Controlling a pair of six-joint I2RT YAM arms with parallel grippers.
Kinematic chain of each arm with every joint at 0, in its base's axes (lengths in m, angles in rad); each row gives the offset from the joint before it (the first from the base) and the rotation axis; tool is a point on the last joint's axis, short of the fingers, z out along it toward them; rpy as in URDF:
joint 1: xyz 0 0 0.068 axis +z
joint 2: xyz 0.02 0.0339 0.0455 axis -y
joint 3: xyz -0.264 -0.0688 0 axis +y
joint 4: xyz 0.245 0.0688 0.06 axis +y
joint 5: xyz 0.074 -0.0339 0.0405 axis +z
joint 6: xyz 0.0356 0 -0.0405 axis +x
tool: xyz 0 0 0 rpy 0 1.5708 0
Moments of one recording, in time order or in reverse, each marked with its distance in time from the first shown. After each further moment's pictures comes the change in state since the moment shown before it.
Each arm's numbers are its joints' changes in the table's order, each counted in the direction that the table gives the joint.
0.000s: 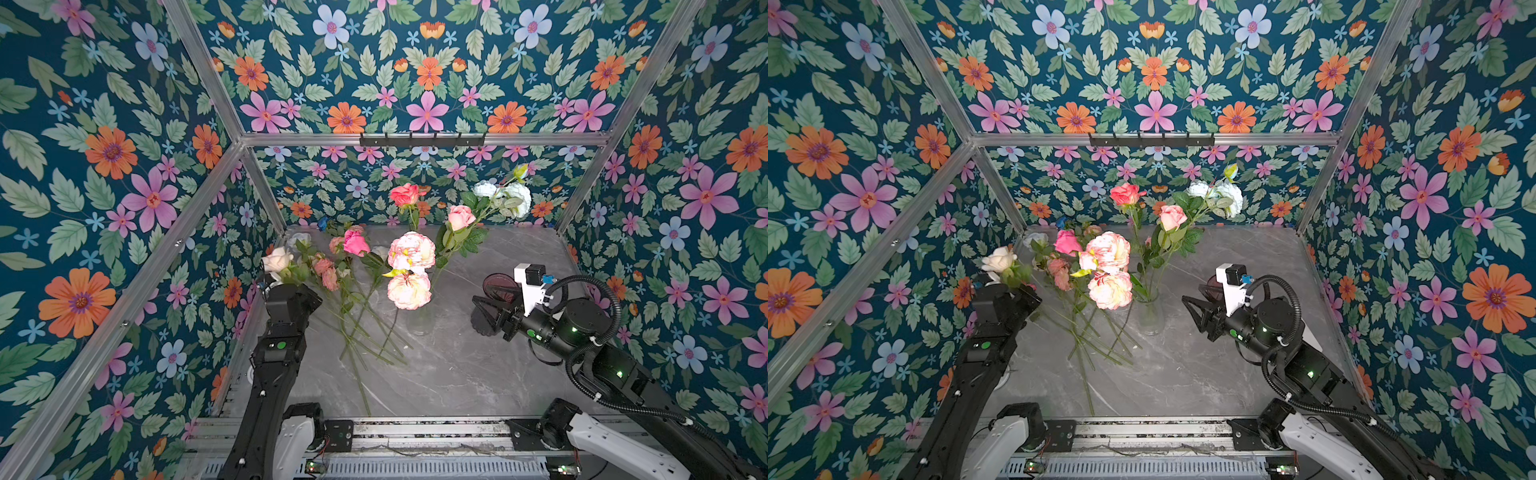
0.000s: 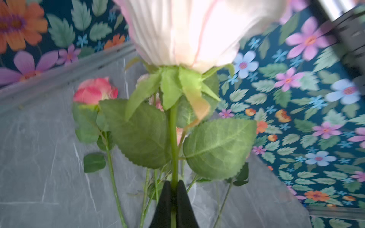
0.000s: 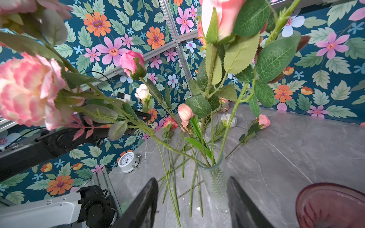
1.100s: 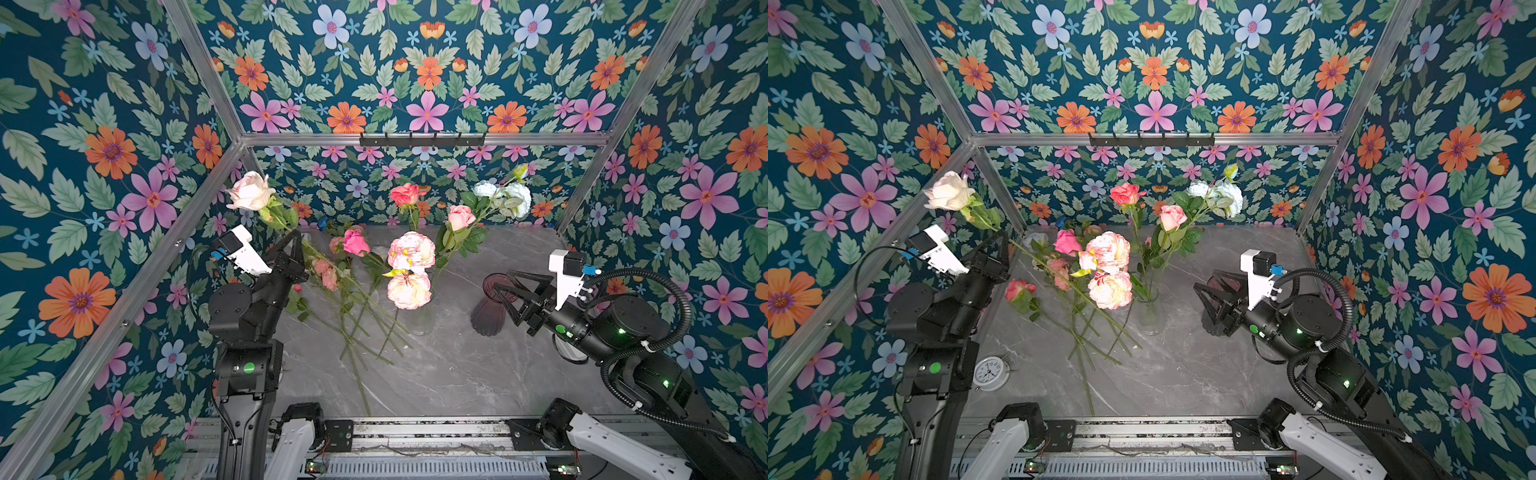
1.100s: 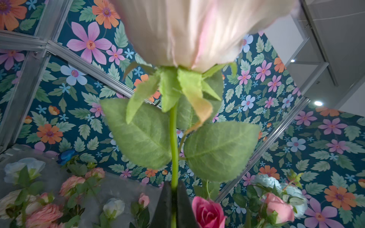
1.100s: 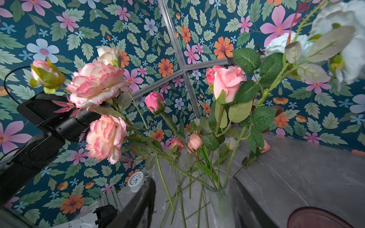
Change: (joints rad) left arm 0.000 0.050 -0.360 -0.223 -0.327 0.017; right arm 0.000 -0.002 -0.215 0.112 -0.021 0.003
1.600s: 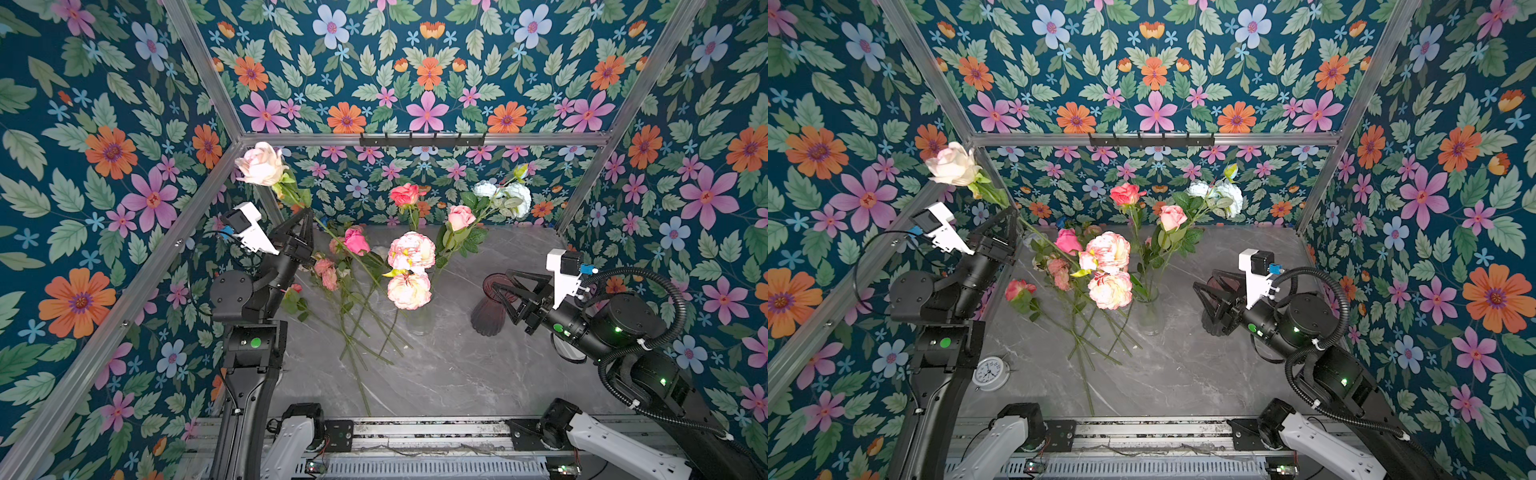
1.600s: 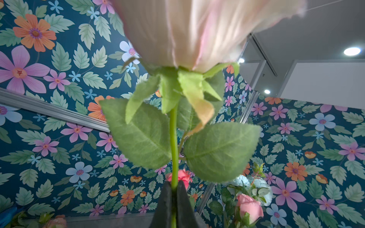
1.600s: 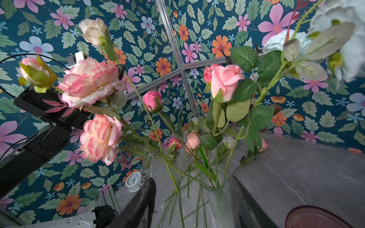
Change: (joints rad) left arm -0.055 -0.101 -0.021 -0.257 -0.129 0.055; right arm 0.000 -0.012 0.002 -0.001 -0.009 -0.003
